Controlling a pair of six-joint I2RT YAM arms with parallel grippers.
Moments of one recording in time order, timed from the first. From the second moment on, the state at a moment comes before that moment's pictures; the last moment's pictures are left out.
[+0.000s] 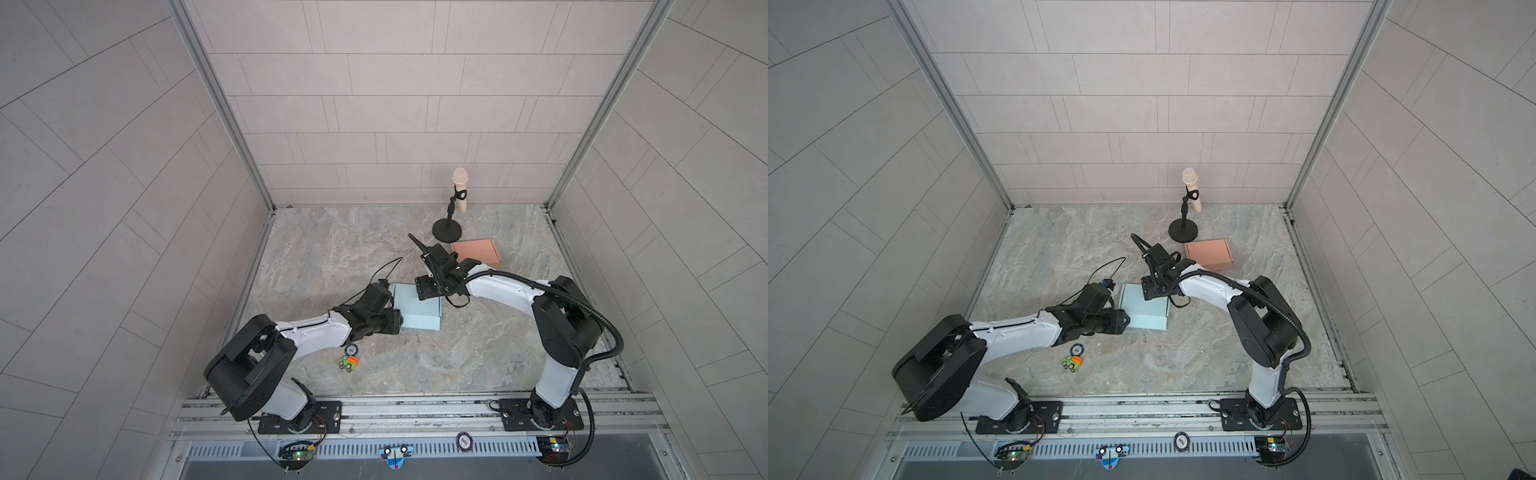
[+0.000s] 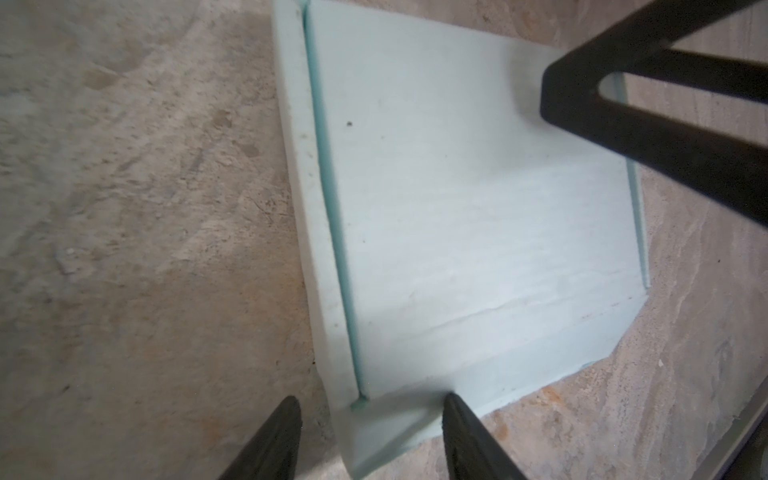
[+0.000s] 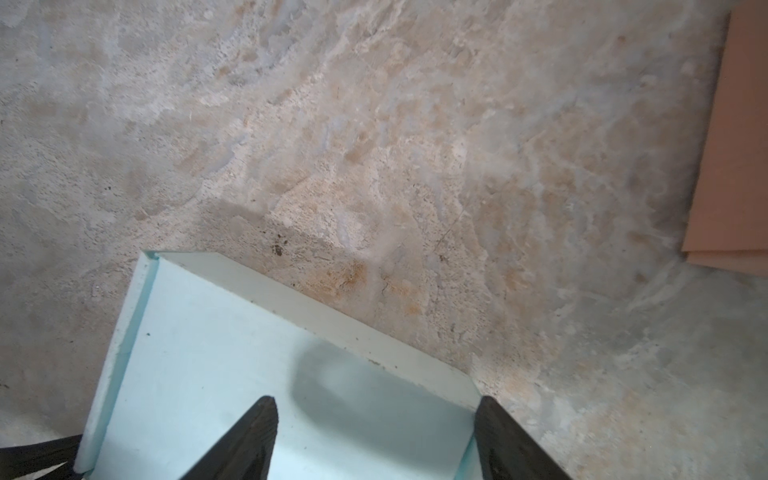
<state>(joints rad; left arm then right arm) -0.70 1.47 0.60 -0.06 0.10 -0.57 0.64 1.80 1.21 -0.49 0.06 0.43</state>
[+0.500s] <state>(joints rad) -0.70 1.41 0.59 -0.08 0.11 -0.56 0.65 1.80 1.23 -0.51 0.07 0.42</state>
